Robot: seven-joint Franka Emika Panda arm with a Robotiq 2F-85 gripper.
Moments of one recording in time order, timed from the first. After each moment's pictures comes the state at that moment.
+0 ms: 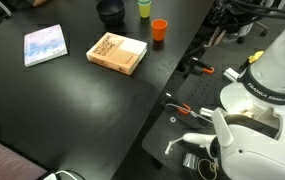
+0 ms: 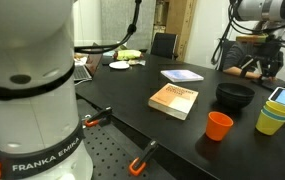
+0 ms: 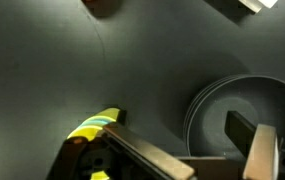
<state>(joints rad) -0.16 0.85 -0.19 -1.13 0.12 1.82 0.41</state>
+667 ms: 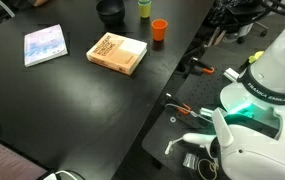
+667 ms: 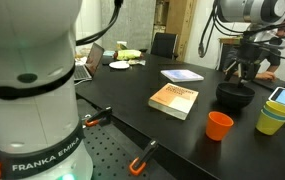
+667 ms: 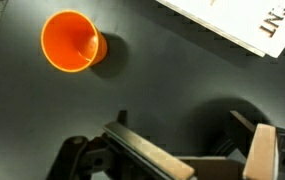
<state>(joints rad) -0.09 0.60 -0.20 -1.60 0.12 2.00 0.56</state>
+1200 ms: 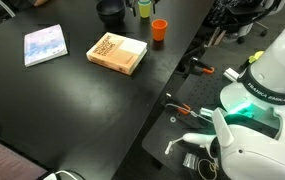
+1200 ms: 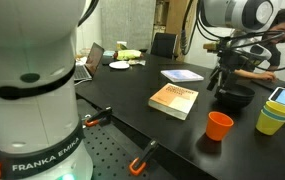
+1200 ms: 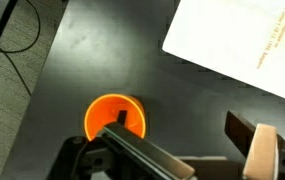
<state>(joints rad) -0.06 0.38 -0.20 -2.02 0.12 2.14 0.65</state>
